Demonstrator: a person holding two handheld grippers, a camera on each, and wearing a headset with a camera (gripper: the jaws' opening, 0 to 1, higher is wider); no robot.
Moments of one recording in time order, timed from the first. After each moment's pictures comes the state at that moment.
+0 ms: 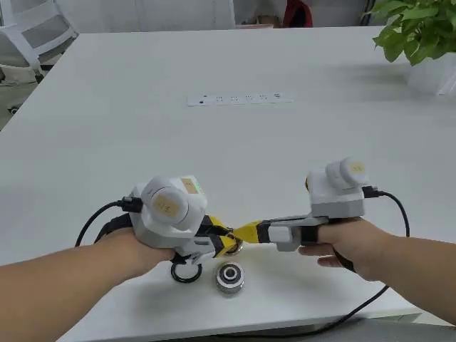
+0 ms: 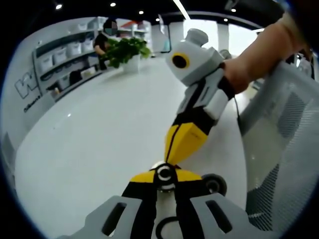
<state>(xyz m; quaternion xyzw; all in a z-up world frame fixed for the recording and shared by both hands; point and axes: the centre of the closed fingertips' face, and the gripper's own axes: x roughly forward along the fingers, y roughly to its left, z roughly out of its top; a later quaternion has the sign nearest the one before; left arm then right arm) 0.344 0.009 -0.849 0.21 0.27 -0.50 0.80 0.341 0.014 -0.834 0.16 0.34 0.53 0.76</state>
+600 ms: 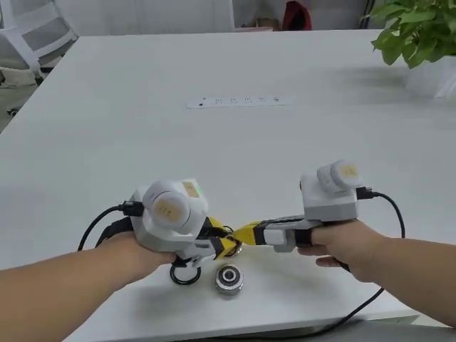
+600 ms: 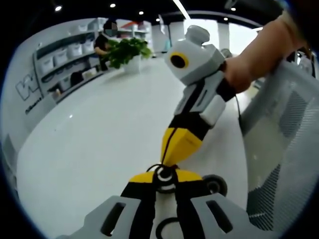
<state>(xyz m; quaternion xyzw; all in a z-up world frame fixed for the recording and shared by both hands) 0.345 0.009 -0.848 0.22 0.26 -0.50 0.80 0.345 0.013 -0.839 0.13 0.34 0.52 0.77</state>
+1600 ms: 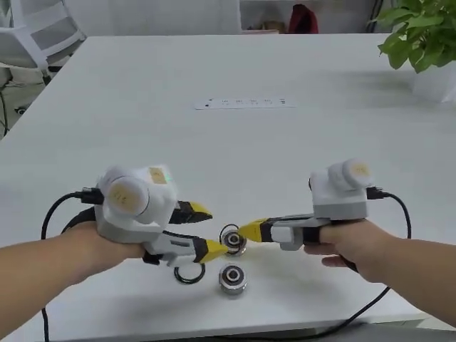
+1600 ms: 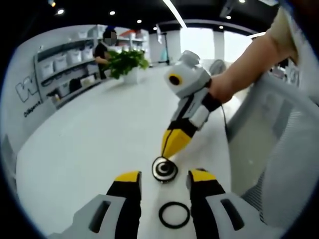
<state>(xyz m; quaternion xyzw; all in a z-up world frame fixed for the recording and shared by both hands) 0.328 0.039 -0.809 0.19 0.23 -0.52 0.80 0.345 0.013 -0.828 0.14 0.33 0.53 0.77</state>
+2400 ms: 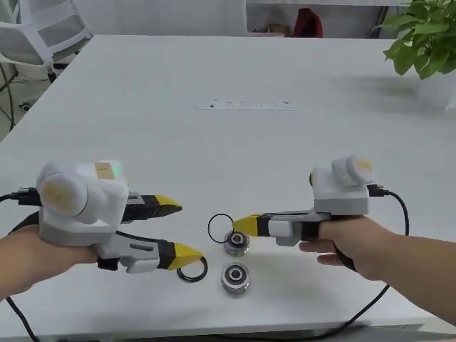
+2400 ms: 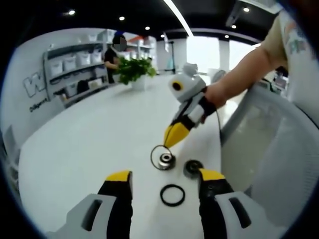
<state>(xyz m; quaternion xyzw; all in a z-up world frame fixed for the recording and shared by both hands) 0.309 0.083 -0.782 0.15 0.22 -0.51 0.82 0.337 0.032 -0.806 0.16 0.32 0.55 0.75</state>
